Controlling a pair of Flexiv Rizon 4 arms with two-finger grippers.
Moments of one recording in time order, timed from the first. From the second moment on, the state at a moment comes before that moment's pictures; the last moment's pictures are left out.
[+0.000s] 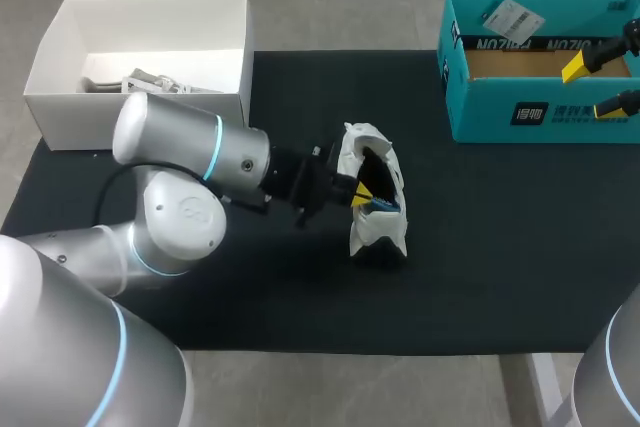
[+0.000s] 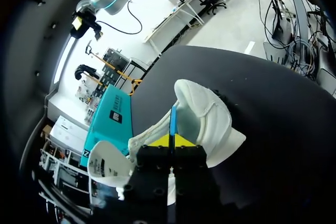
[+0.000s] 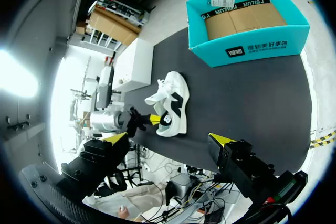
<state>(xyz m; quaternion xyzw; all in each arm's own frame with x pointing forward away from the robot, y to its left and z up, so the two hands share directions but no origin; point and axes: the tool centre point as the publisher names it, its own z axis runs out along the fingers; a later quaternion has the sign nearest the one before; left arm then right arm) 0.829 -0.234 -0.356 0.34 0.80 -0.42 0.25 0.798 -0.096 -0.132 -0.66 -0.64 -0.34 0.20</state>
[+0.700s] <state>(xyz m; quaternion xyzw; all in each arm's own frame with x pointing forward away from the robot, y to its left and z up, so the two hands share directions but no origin) 0.825 -0.241 -0.352 0.34 0.80 -0.44 0.23 0.798 -0.096 -0.132 -0.66 -0.64 -0.34 0.20</state>
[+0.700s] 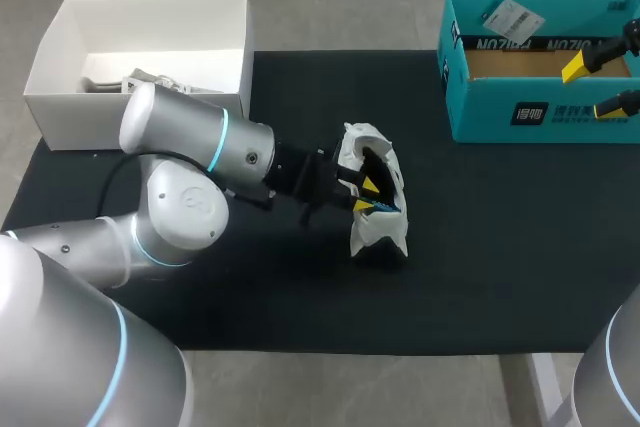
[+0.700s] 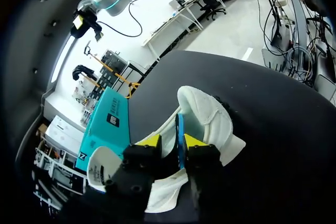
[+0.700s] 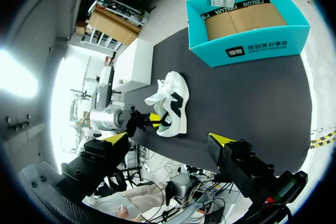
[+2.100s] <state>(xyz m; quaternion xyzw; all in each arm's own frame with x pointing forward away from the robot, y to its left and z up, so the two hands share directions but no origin) 0.812 -0.243 -0.339 0.36 0.78 -0.48 0.18 0.798 -0.096 -0.133 -0.66 -0.64 -0.34 0.20</state>
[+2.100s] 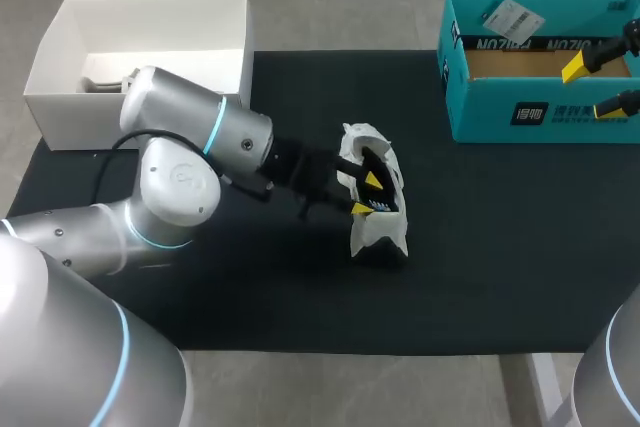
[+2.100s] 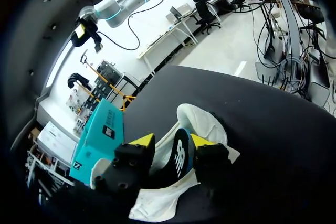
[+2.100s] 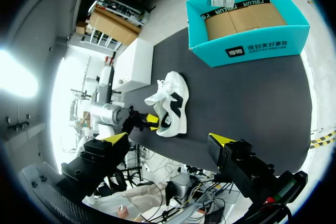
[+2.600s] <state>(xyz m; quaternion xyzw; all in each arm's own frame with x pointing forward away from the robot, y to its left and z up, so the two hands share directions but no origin) 0.820 -0.235 -0.305 0.46 0.74 -0.44 0.19 0.798 -0.096 -0.133 -0.66 -0.64 -0.34 0.20</state>
